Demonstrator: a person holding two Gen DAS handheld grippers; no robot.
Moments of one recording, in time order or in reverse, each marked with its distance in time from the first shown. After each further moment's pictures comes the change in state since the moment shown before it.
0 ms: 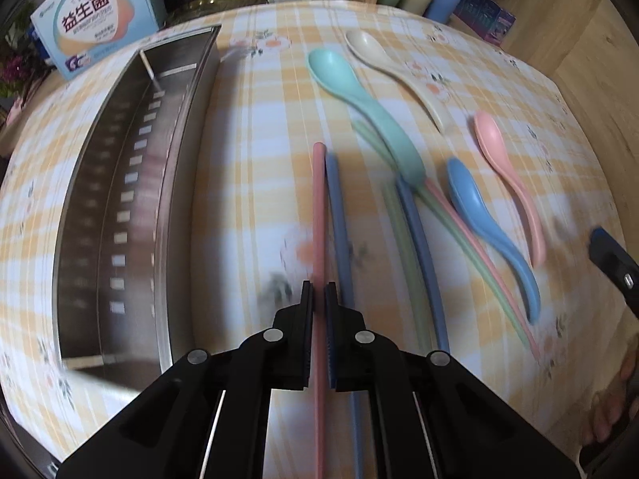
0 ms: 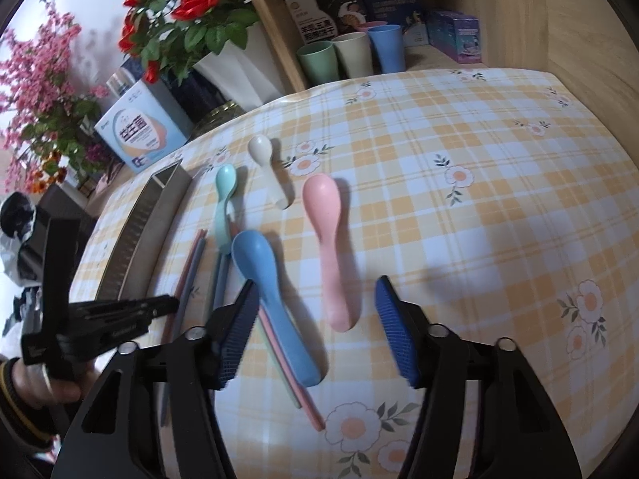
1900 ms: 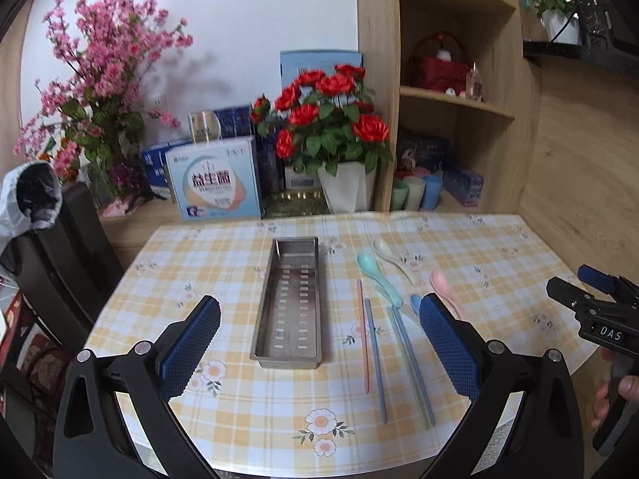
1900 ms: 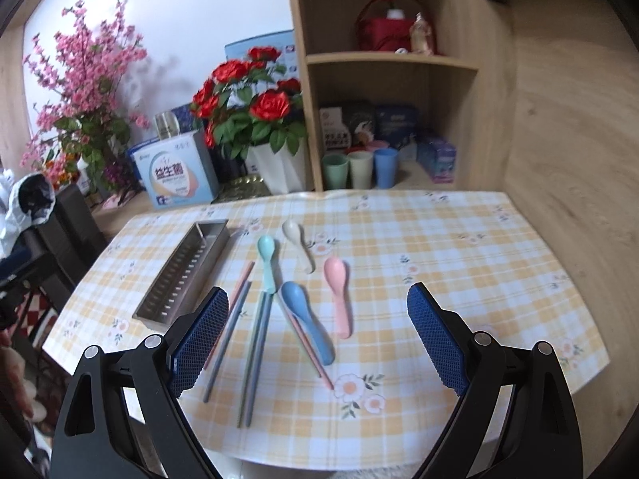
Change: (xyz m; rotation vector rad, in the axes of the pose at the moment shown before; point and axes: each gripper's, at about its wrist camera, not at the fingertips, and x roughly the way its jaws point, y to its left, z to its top) left arm -0.252 0.015 -0.113 -0.015 -0.674 0.141; right arm -0.157 0.078 -0.028 -0.169 -0.302 -0.129
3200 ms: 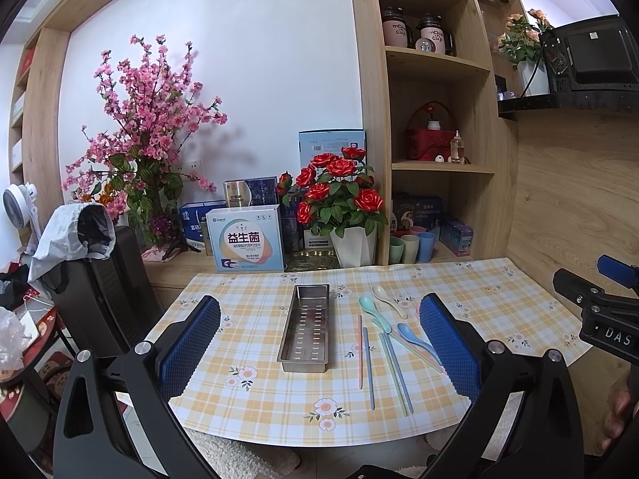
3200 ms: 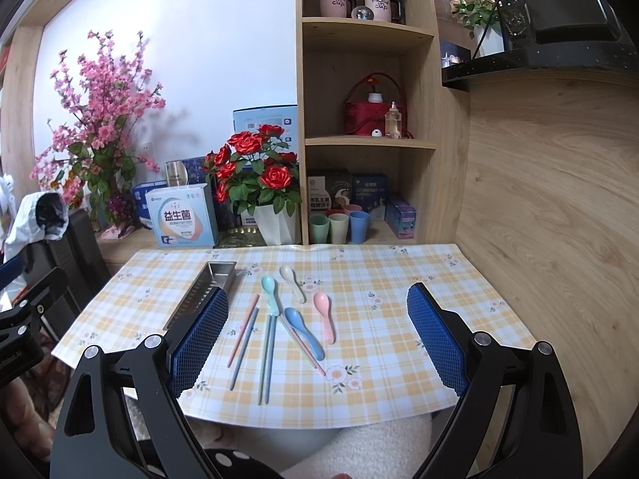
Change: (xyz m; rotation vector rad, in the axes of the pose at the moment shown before) left arm -0.172 -0.022 -0.030 0.004 -0.249 0.077; right arm -0.187 0.052 -0.019 -0.035 -0.222 -0.129
